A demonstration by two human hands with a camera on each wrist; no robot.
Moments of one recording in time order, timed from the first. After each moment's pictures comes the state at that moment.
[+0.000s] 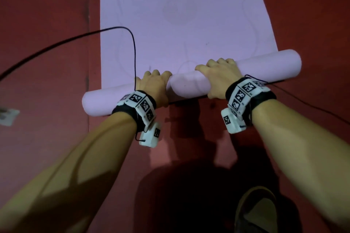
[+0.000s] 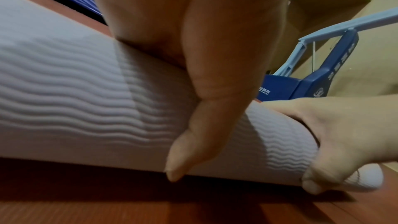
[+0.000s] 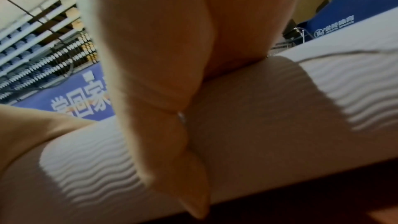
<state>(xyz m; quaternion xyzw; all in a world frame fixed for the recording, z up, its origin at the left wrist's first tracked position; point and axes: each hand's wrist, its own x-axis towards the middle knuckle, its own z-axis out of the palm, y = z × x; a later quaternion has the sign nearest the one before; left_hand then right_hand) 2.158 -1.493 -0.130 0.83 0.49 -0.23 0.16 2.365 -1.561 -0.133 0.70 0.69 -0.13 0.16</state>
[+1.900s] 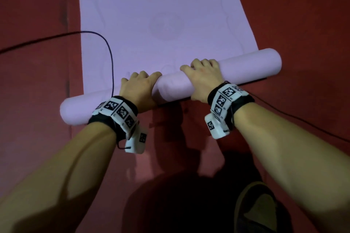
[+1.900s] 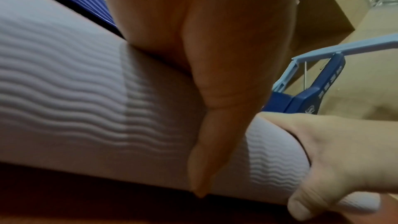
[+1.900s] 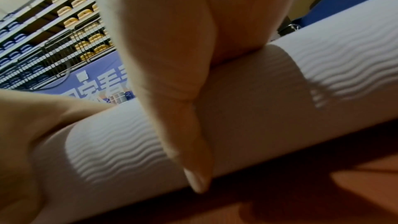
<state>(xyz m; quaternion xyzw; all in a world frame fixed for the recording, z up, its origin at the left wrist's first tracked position) 2.137 -1.495 -0.147 0.88 0.44 -0.14 0.14 2.339 -1.574 -0.145 0.74 0.66 -0.07 0.12</state>
